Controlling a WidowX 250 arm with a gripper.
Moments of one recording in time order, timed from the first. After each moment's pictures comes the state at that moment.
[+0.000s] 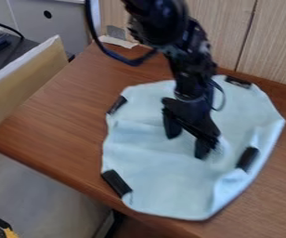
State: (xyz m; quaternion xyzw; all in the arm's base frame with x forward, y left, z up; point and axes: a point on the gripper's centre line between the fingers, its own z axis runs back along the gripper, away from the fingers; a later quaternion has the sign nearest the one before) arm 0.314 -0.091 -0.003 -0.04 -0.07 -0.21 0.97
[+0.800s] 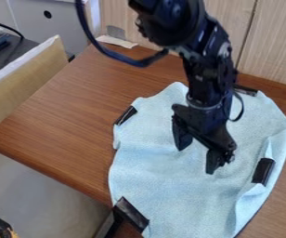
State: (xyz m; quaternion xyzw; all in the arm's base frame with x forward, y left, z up) arm 0.291 -0.105 0.022 -0.03 -0.06 -0.23 0.97
